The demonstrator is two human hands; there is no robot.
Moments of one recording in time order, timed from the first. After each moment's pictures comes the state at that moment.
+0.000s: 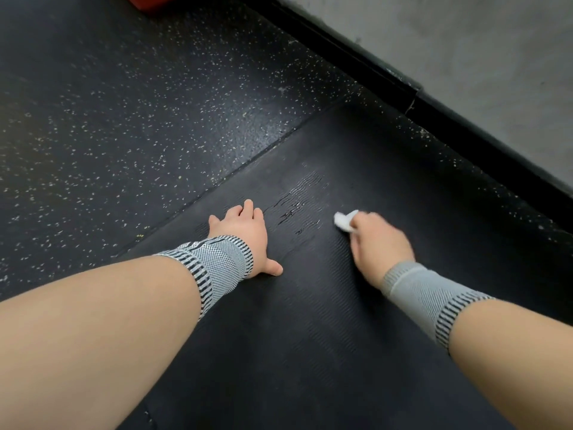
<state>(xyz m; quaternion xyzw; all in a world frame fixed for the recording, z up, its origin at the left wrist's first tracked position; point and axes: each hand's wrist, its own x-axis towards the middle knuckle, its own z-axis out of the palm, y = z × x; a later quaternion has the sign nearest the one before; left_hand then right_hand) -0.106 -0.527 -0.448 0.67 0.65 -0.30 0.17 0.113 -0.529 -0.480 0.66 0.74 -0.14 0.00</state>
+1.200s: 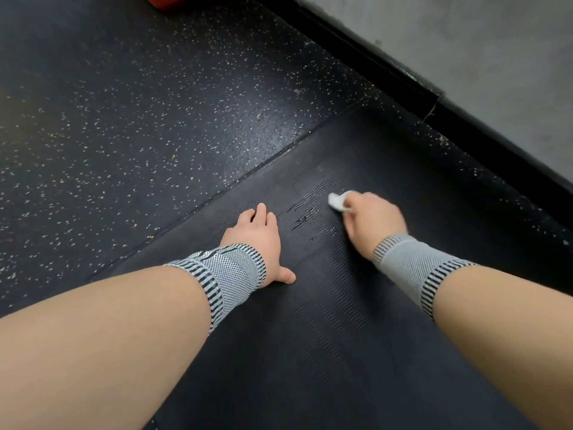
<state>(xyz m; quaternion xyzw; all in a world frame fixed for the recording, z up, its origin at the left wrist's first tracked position) -0.111 -0.529 -0.456 0.68 0.65 -0.26 0.19 0.082 -0.479 -0.481 0.63 0.76 -0.11 0.00</state>
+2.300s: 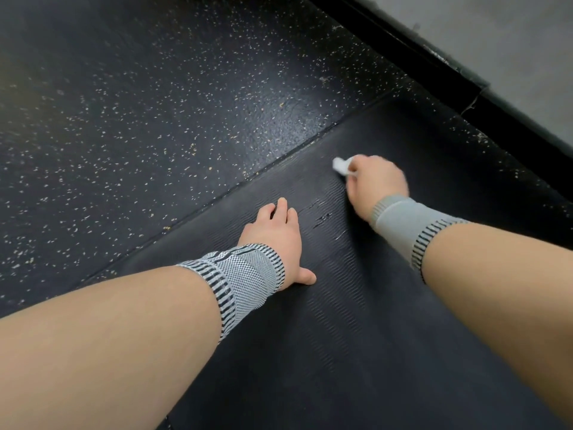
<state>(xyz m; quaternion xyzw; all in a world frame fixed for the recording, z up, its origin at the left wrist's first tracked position) -0.116 -0.531 -0.461 0.70 0.65 -0.24 0.20 0.038 -0.424 -0.483 0.65 0.75 -0.10 -0.03</state>
